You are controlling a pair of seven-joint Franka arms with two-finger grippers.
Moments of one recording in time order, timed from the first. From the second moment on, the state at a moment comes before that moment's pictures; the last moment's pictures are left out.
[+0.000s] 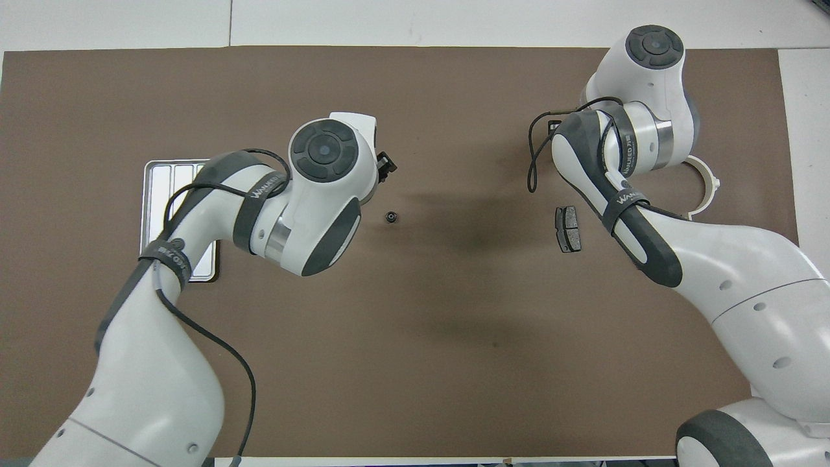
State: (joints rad) left arm -0.56 0.36 0.07 -1.65 0.03 2.09 -1.13; right arm 0.05 0.77 0.11 -1.29 -0.14 2.01 0.25
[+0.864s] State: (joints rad) left arm -0.14 0.05 0.07 -1.65 0.02 1.70 -0.46; right arm 0.33 0.74 0.11 -1.17 -0.08 1.84 0.73
